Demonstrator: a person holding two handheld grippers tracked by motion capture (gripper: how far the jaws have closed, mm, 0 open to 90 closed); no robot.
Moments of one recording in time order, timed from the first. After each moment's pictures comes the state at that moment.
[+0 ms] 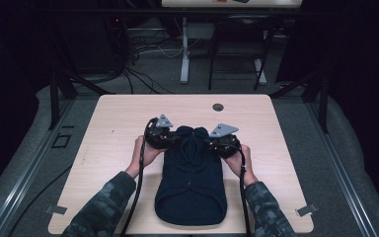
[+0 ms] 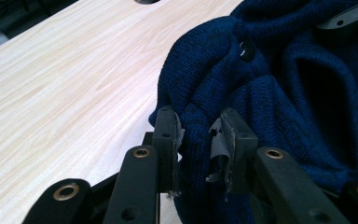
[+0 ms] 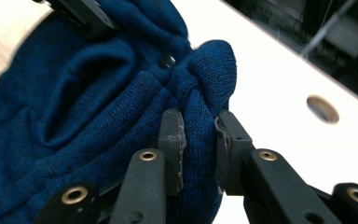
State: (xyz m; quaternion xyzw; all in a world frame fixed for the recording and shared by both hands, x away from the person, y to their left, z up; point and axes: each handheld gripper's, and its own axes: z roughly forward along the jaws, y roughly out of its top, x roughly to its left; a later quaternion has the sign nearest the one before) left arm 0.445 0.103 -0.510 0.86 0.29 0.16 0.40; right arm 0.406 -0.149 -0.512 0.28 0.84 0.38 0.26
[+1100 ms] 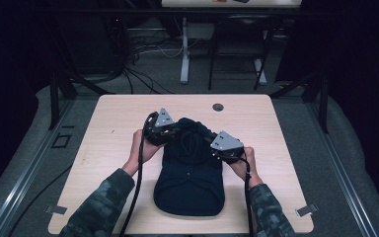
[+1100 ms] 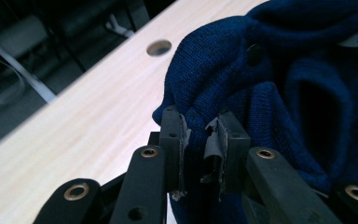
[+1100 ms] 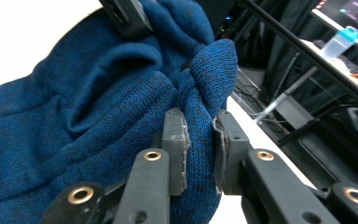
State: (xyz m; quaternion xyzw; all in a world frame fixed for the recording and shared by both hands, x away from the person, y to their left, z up) left arm 0.425 0.097 -0.467 0.85 0.23 0.25 0.41; right arm 0.373 -0.152 -0.495 0.18 0.81 0.41 0.39
